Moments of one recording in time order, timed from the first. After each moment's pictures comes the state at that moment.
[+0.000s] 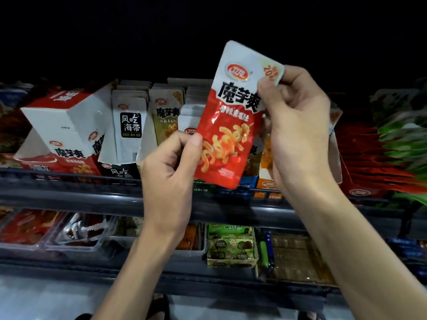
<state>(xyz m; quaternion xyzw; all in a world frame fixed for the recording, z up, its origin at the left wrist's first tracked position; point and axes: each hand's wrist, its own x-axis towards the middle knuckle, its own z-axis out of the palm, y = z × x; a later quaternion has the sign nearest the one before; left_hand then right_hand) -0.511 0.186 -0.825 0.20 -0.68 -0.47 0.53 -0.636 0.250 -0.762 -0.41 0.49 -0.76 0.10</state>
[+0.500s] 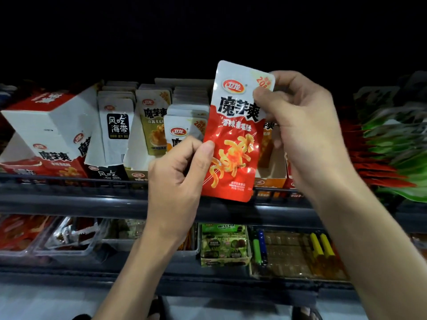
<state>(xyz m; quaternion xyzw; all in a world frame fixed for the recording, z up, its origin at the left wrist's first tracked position) -0.522 0.197 -0.829 0.15 -0.72 -0.46 0.50 -0.652 0.280 -0.750 -0.40 0.58 -0.70 0.13</state>
